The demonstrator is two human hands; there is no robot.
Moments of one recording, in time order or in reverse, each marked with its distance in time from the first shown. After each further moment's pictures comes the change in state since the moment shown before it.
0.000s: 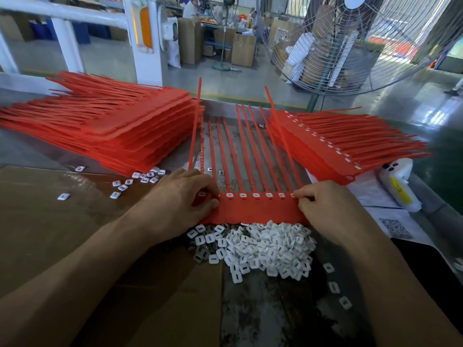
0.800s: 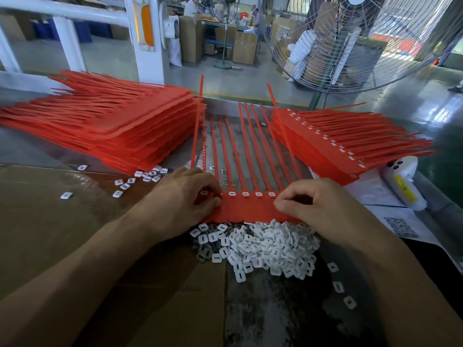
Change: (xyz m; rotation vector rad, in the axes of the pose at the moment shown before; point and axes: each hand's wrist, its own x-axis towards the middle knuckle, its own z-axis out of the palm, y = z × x) left_hand -0.001 0.001 -0.001 -0.005 0.017 0.002; right_hand -0.002 0.001 0.001 0.324 -0.163 -0.274
